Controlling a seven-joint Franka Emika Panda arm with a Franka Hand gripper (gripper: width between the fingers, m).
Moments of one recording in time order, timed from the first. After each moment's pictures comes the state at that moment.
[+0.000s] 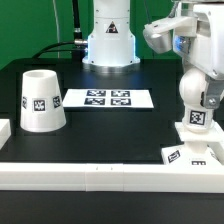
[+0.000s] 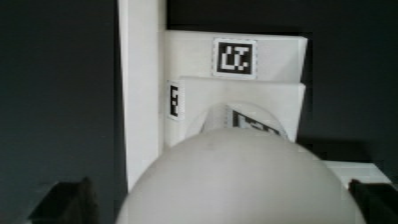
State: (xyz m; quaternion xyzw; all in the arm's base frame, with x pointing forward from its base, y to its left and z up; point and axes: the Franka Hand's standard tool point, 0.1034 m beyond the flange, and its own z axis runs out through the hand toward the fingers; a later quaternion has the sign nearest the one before) arm 0.637 0.085 0.113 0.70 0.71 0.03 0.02
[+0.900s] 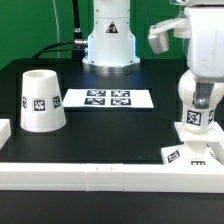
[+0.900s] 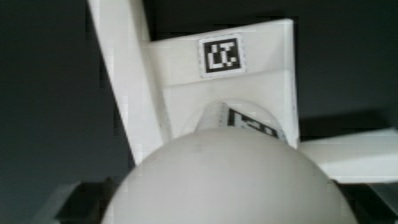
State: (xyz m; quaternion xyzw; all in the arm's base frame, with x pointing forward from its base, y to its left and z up) arm 0.636 0.083 0.112 0.82 0.58 0.03 0.01
